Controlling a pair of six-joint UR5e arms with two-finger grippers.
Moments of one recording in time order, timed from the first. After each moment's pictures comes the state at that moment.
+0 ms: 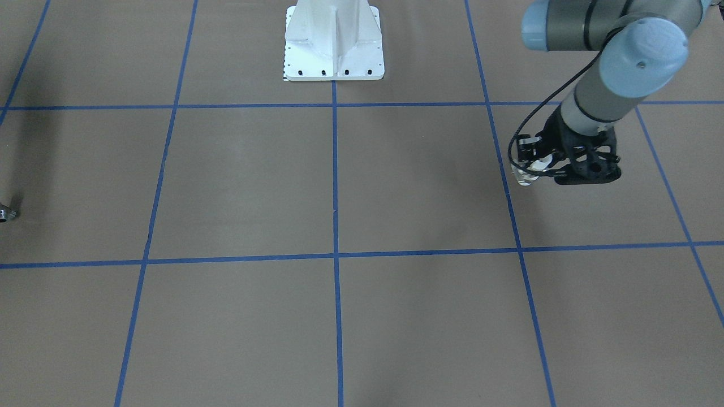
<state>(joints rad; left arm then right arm) -0.94 -2.13 -1.80 -1.16 -2.22 -0.72 1.54 -1.68 1.85 -1.70 2.36 -0.04</state>
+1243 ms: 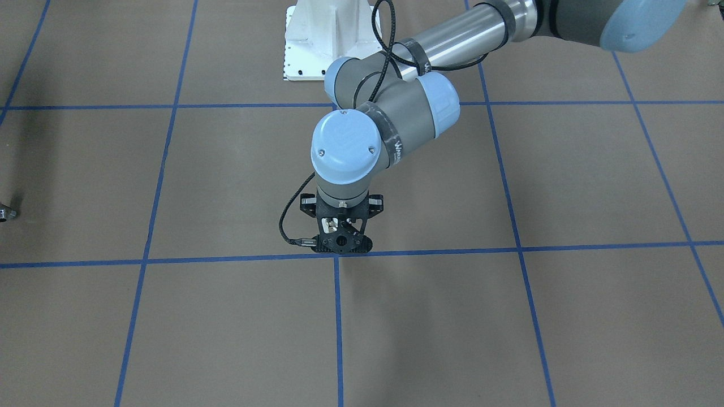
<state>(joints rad) -0.71 -2.71 -1.09 -1.53 -2.16 -0.96 1.54 -1.64 1.84 -1.69 2.29 0.01</state>
